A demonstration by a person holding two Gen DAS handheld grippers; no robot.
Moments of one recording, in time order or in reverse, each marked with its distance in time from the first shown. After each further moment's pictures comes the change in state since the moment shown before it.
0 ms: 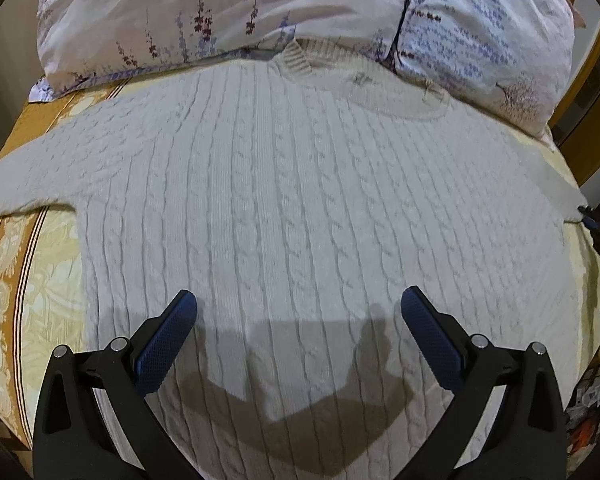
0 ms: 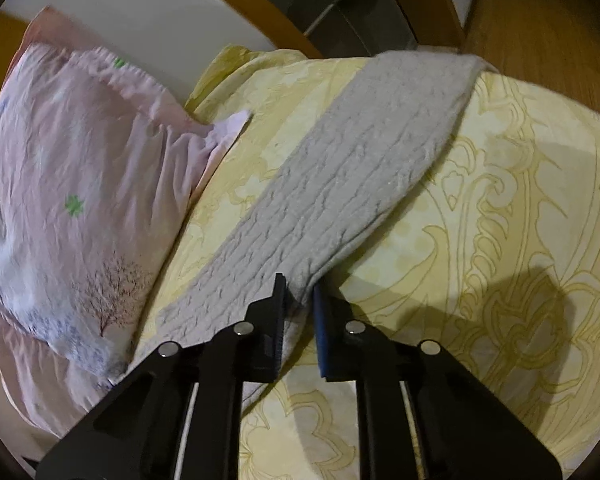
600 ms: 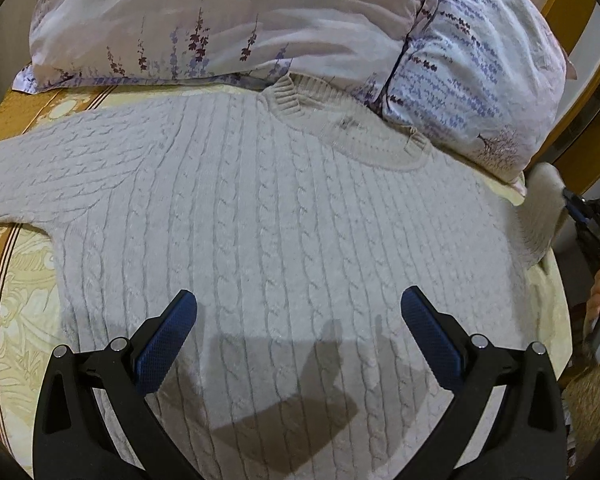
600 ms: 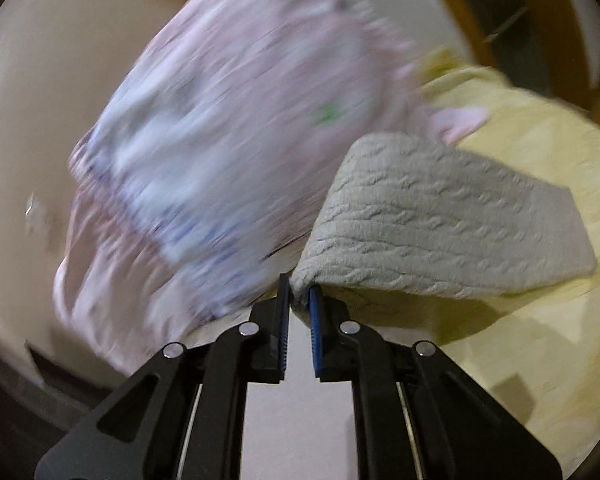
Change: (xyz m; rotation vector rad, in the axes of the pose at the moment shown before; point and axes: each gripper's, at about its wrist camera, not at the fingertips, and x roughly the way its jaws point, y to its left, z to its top) left arm -0.005 0.010 0.023 -0.092 -0.067 -0.148; right arm -0.040 0.157 -0.096 -0.360 0.080 0.383
